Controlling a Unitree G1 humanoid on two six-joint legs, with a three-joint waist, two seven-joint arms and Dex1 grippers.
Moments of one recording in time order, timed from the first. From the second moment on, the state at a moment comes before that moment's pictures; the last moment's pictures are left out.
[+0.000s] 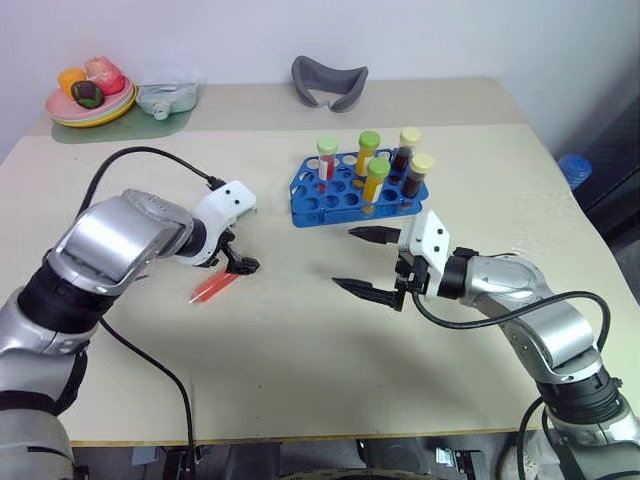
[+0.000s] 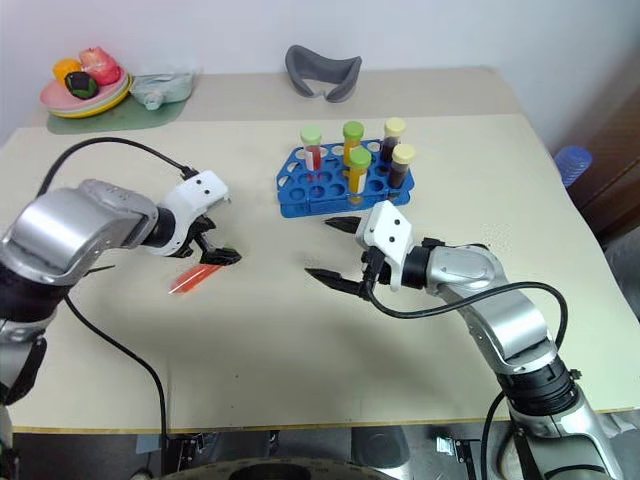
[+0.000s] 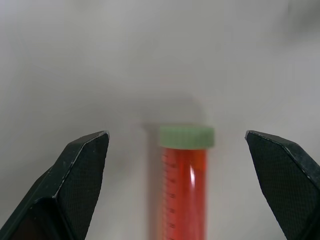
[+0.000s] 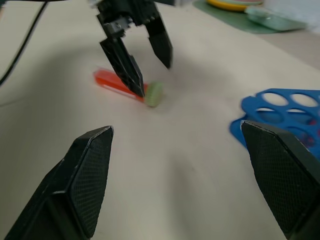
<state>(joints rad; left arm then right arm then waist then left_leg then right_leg) -0.89 0.91 -0.48 -0.25 -0.42 1.40 -0.74 -0.33 -0.63 0.15 -0.46 0.45 0.48 0.80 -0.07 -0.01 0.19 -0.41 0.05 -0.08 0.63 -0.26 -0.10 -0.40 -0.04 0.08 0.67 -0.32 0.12</state>
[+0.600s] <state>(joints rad) -0.98 0.93 -0.74 -0.11 -0.24 1.25 -0.96 -0.28 -0.63 0.16 -0.50 0.39 0.49 0.79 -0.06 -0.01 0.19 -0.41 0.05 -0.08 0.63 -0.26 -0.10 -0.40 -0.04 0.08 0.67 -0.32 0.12</state>
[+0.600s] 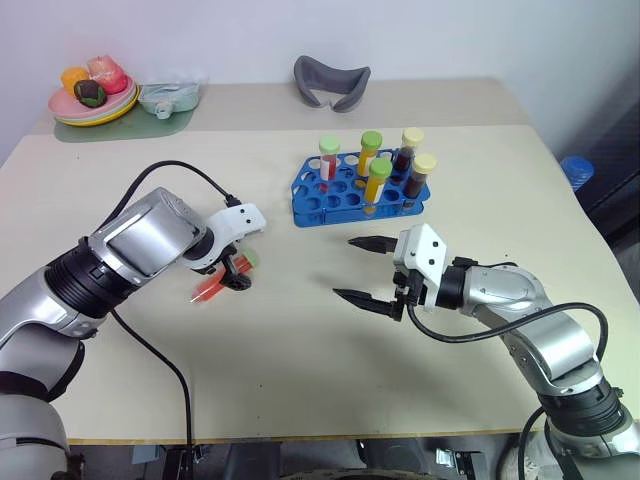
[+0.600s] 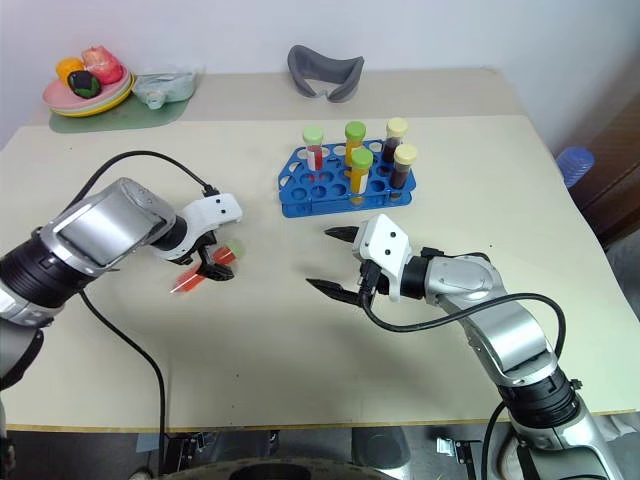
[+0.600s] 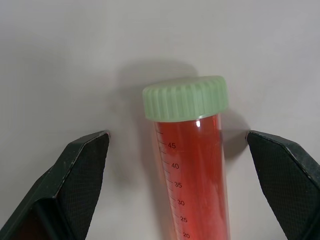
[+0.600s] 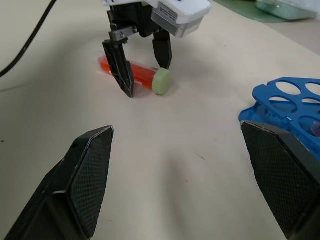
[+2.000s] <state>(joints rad) -0.66 0.03 -0.18 0.21 0.02 -0.04 -0.22 -0.02 -0.29 0.05 -0.41 0.24 0.43 0.34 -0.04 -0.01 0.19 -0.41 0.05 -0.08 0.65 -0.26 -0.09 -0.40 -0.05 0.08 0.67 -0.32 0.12</state>
